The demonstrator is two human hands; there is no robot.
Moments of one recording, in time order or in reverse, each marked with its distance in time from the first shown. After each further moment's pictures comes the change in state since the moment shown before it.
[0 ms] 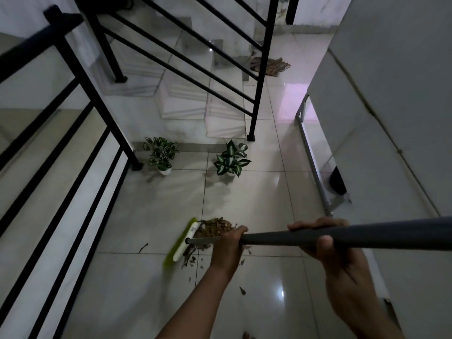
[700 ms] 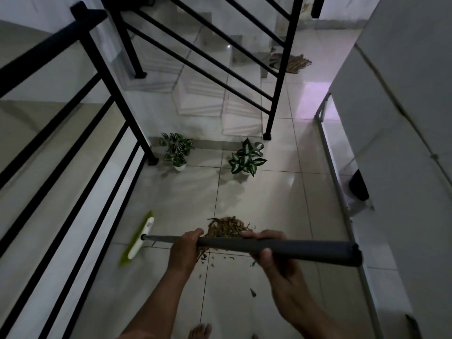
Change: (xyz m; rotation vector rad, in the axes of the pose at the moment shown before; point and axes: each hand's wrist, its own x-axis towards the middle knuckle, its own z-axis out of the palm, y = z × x) left_hand -0.011 -0.097 -0.057 0.176 0.071 -0.254; right_hand 0.002 0.061 0.067 0.095 -0.249 0.199
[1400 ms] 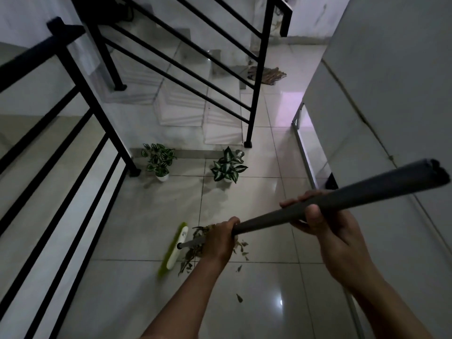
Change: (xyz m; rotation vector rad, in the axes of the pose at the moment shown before) left_hand -0.006 0.117 0.012 -0.099 -0.019 0.257; right_hand -0.004 -0.097 -0.067 -0.237 0.121 -0.247
